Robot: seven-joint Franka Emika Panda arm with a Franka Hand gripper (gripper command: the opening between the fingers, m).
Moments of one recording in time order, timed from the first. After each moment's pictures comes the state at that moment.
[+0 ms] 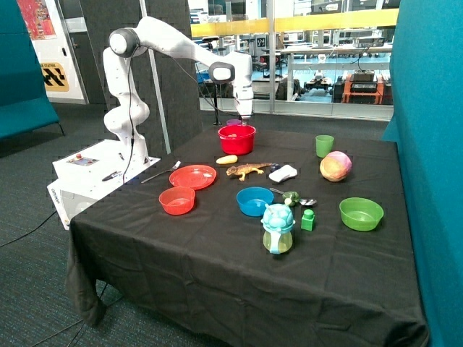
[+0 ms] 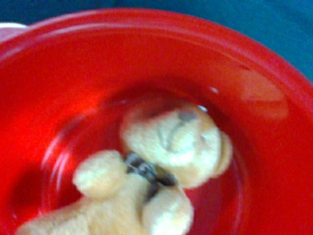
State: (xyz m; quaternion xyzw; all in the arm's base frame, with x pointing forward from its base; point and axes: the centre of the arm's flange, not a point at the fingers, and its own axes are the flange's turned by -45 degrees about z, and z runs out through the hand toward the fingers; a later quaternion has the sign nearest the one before) arm 0.519 0.164 0.419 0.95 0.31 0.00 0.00
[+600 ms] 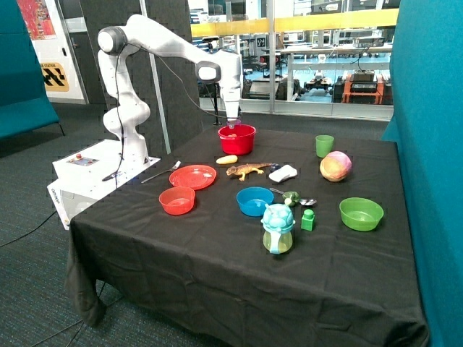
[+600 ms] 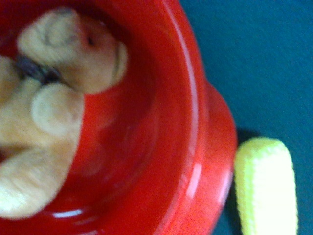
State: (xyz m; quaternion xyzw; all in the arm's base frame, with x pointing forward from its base) arm 0.500 0.083 0.426 0.96 0.27 0.00 0.00
